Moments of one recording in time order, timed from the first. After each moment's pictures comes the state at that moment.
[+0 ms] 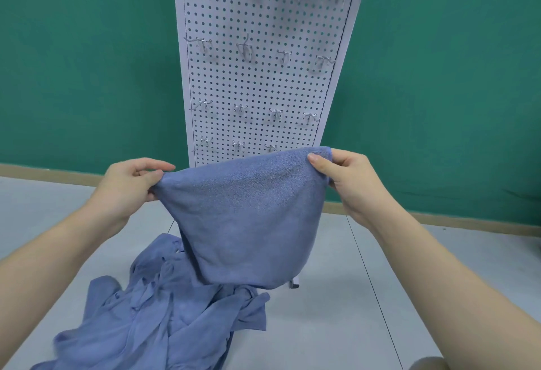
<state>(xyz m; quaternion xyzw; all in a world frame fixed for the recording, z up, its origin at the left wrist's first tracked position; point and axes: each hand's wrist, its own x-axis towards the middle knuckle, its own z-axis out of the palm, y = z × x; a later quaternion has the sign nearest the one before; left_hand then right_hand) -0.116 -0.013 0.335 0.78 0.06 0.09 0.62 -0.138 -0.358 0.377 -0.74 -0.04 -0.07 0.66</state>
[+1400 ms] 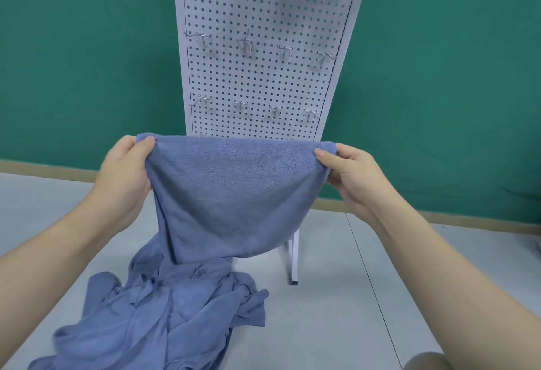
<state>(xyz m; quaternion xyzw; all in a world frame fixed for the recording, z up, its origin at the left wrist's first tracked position) -0.120 -0.031 0.350 0.62 0.03 0.16 0.77 -0.132 -0.362 0.376 -0.71 0.01 -0.08 0.70</state>
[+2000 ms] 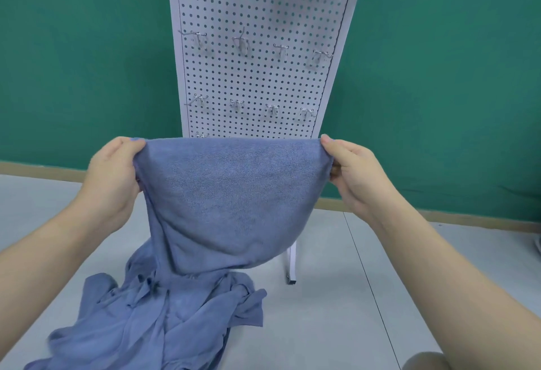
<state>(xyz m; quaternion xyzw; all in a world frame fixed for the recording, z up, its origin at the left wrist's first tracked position) -0.113 -0.022 0.345 0.62 0.06 0.16 0.77 -0.137 -0.359 0.383 -0.71 -0.01 -0.10 0.70</state>
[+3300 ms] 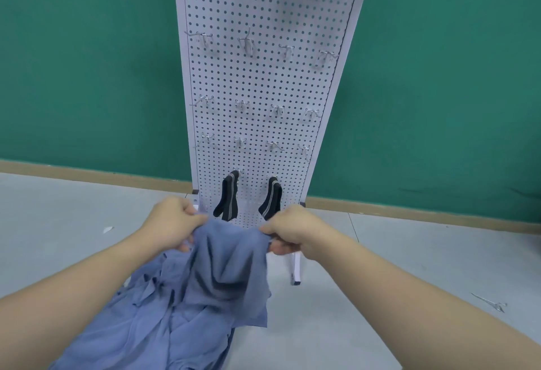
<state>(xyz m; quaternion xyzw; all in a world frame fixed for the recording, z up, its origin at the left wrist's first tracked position) -0.119 -0.055 0.280 0.88 0.08 -0.05 0.47 -0.138 -0.288 0.309 -0.84 0.14 0.20 0.49</state>
